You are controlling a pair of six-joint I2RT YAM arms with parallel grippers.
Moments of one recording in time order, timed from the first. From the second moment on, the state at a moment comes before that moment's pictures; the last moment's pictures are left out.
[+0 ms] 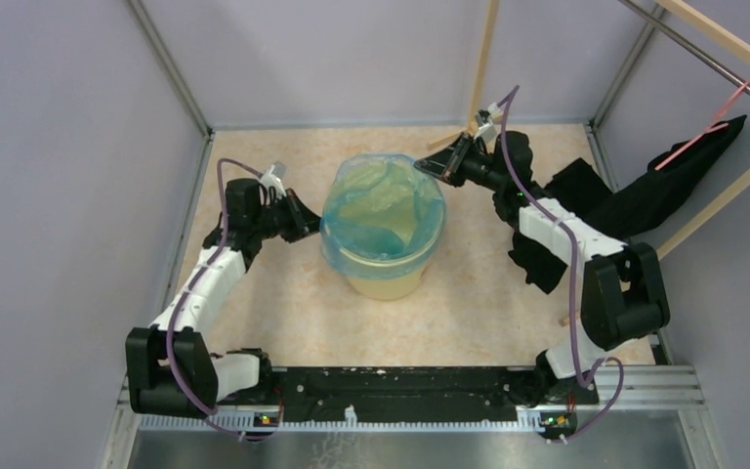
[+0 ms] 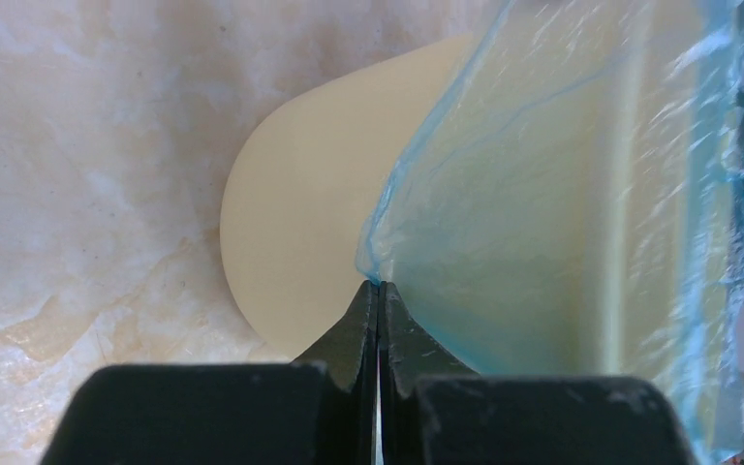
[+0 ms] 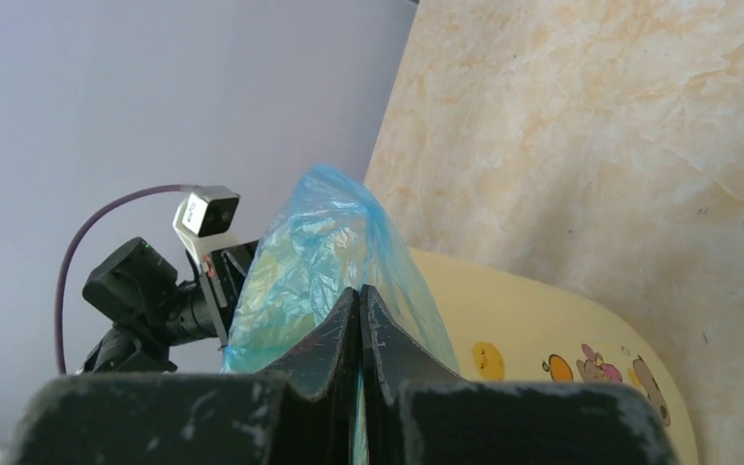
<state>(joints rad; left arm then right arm) -0.08 1.22 0.81 -0.19 0.67 -0.60 0.34 1.58 1.09 0.37 -0.57 0.97</state>
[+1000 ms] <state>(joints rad) -0.08 1.26 0.90 -0.23 0.58 -0.57 0.32 1.59 1.06 0.19 -0.42 0.79</state>
